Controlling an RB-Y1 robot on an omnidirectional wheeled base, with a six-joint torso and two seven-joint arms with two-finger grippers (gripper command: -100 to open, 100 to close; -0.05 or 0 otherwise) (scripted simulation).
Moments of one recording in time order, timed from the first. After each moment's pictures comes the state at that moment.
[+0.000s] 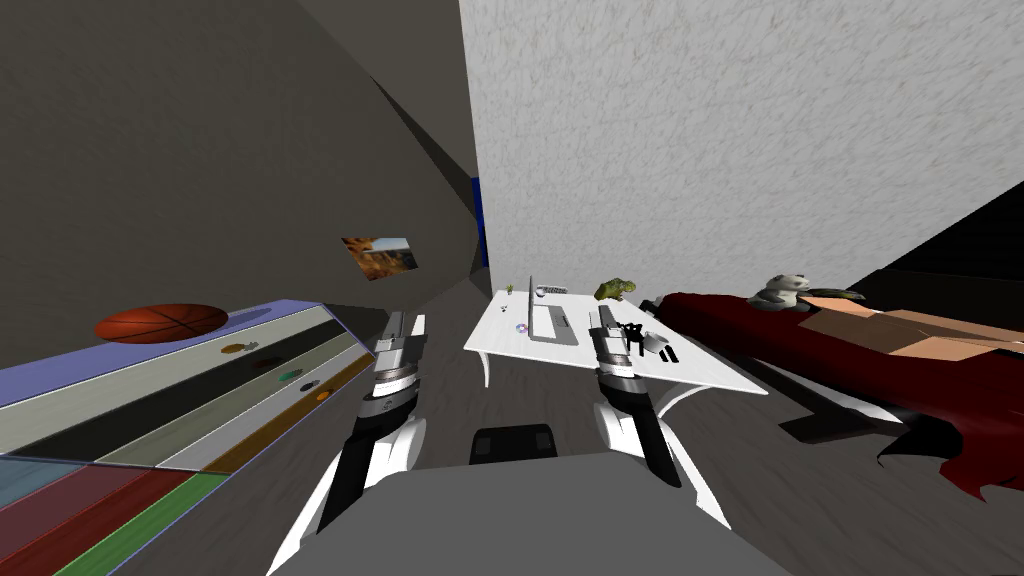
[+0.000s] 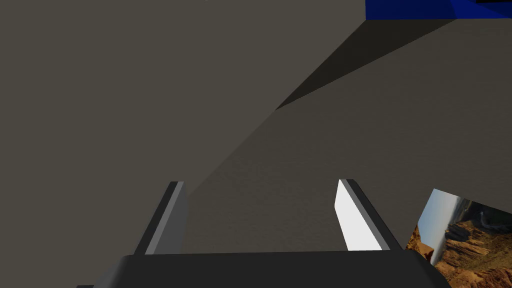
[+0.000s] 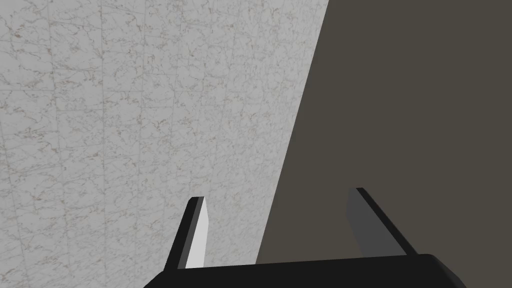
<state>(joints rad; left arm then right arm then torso) 0.53 0.03 0.00 -2.28 -0.03 -0.56 0.04 0.51 0.01 -0.06 -2.23 0.10 -0.52 0.09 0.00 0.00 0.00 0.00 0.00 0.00</state>
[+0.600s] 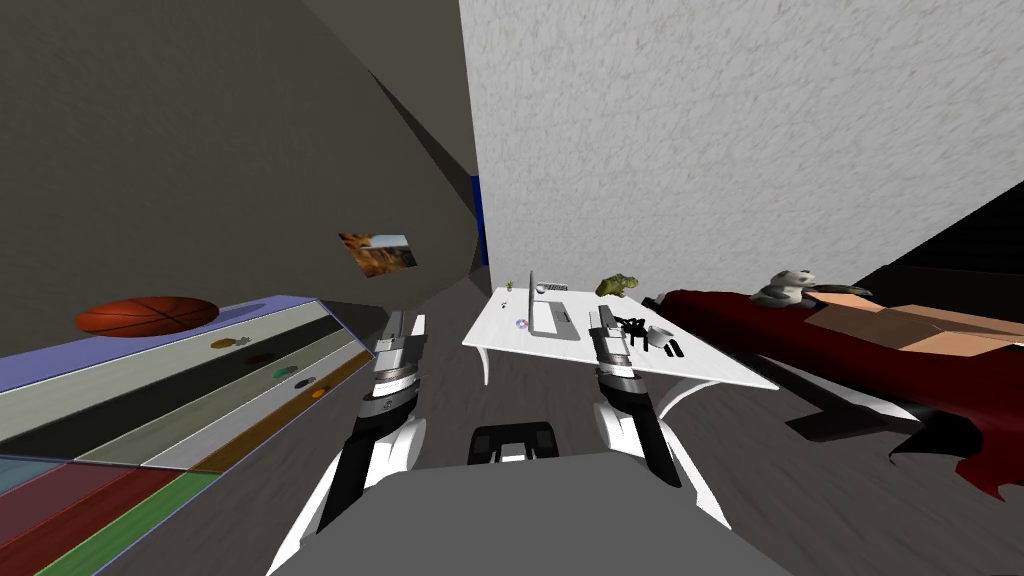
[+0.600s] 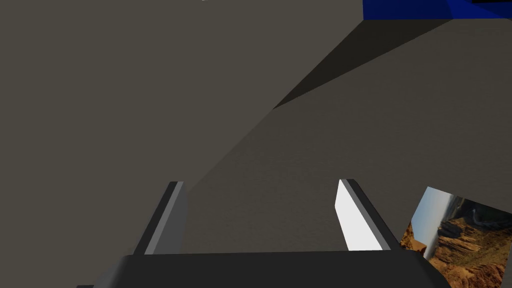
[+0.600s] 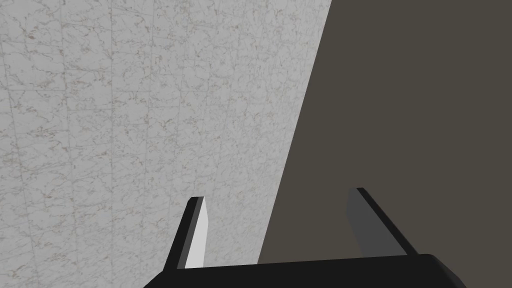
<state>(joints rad) 0.53 0.03 0.00 -2.28 -0.03 -0.56 0.04 0.51 0.01 -0.06 -2.23 0.10 -0.52 0.09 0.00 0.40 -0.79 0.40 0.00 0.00</state>
